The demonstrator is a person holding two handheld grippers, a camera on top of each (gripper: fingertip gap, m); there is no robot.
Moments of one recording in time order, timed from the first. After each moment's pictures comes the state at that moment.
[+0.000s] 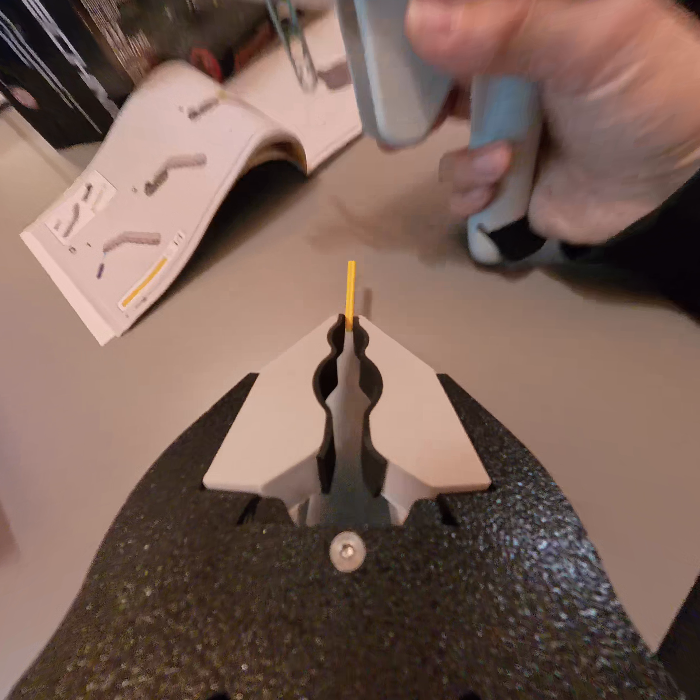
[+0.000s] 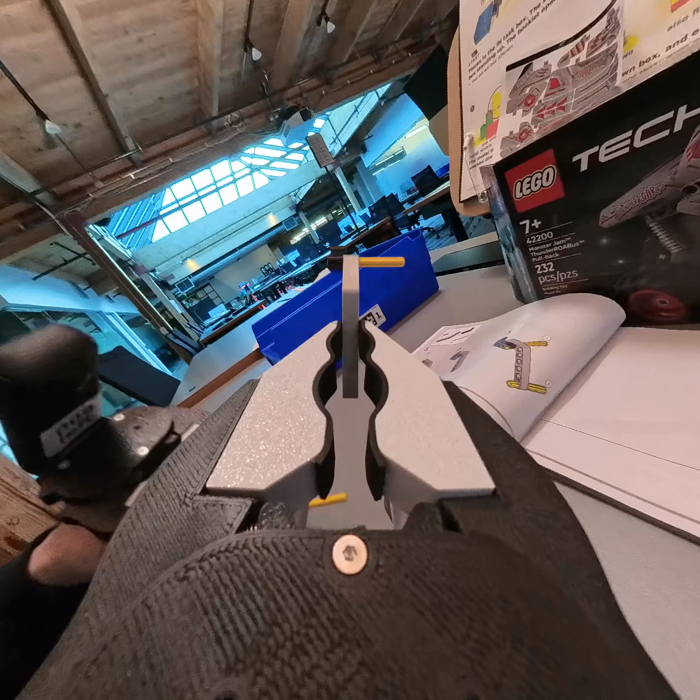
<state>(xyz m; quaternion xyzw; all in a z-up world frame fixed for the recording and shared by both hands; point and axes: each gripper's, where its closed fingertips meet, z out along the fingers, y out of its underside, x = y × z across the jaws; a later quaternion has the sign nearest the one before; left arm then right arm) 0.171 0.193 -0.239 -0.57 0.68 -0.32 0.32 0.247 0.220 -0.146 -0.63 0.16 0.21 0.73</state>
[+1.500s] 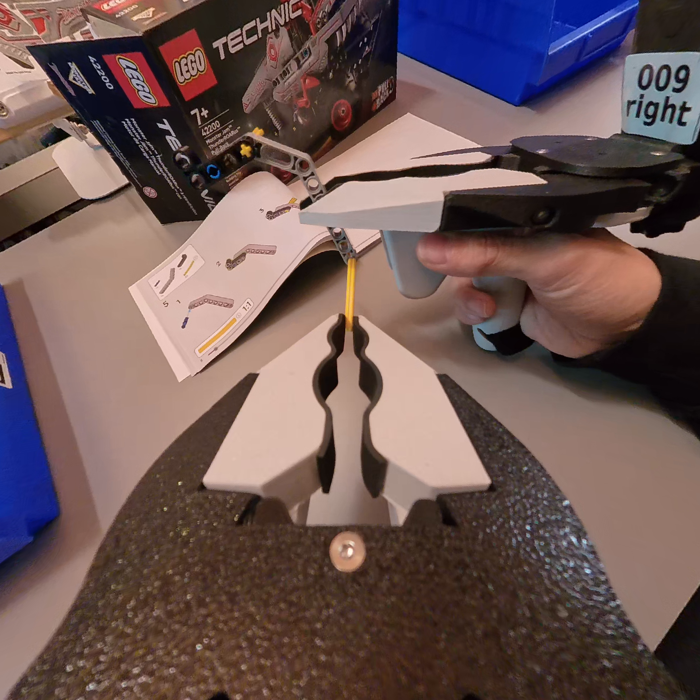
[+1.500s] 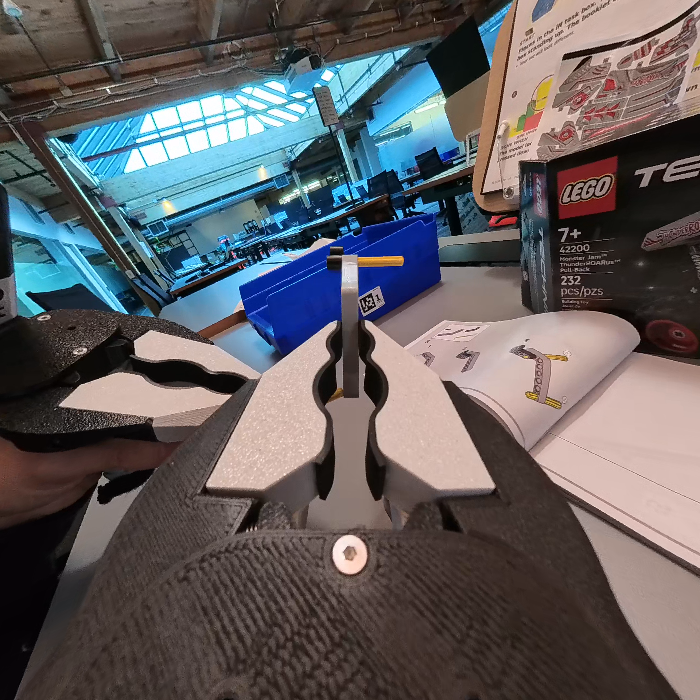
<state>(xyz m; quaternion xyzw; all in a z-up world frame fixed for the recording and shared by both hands) 0.188 0.204 -0.190 -0.59 0.64 -0.32 0.37 0.226 0.228 -0.150 -0.67 0.10 0.16 0.72</state>
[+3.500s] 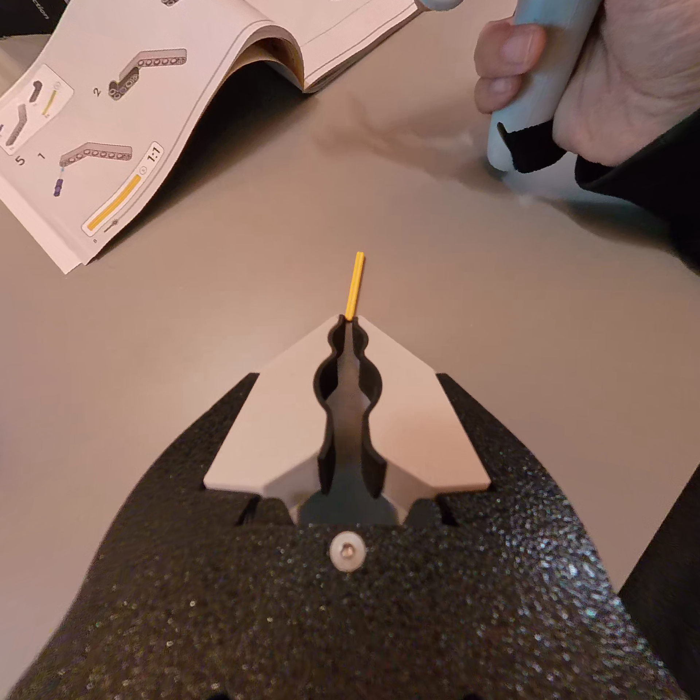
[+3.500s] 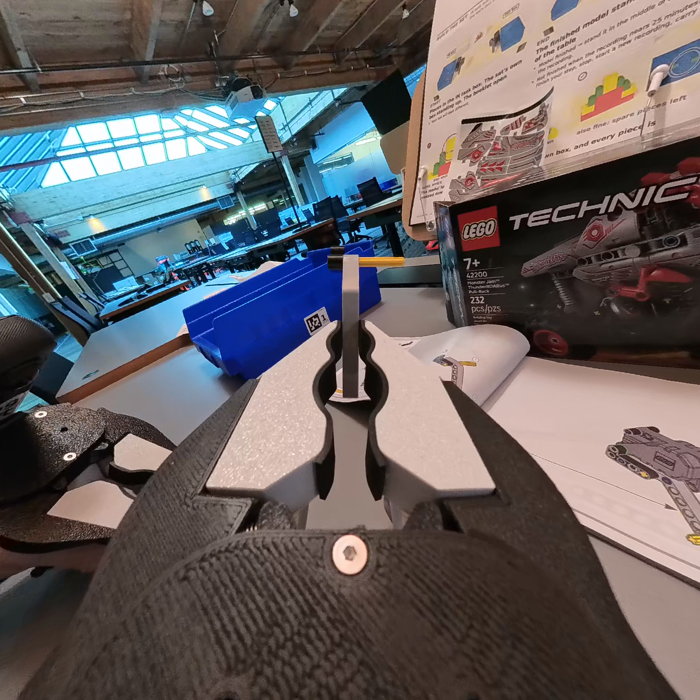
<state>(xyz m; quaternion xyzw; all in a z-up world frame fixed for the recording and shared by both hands) 0.142 0.199 -0.265 -0.60 0.69 -0.31 0.25 0.264 0.213 -0.145 -0.65 0.15 0.09 0.74</state>
